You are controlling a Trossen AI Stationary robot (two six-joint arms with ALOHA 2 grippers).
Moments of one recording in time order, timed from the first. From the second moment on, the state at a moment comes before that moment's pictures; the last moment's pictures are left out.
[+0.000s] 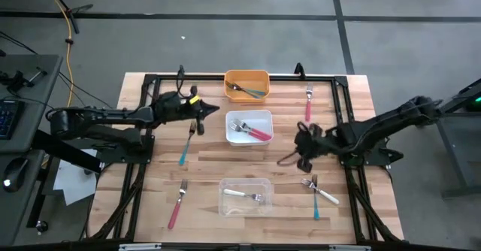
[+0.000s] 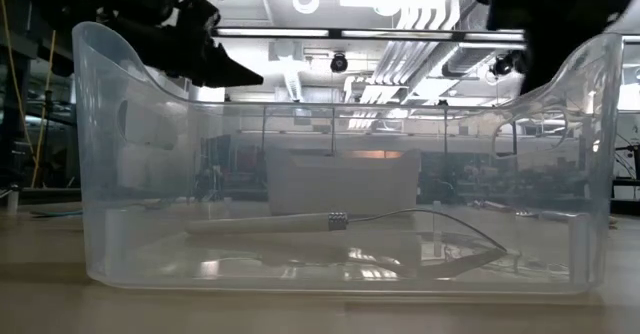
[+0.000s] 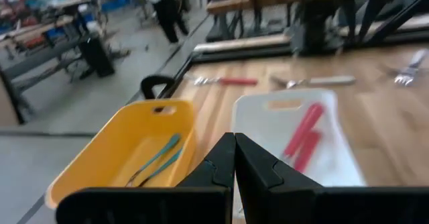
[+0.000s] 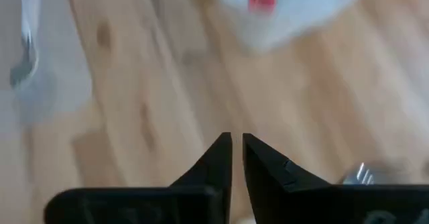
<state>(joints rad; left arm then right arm) 0.36 1.12 0.40 0.54 0.09 0.22 0.30 1.10 0.76 -0.74 0.28 0.62</state>
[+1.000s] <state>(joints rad) 0.21 1.11 0.32 0.71 0.01 0.20 0.71 1.57 0.85 -0.88 -0.02 1.20</state>
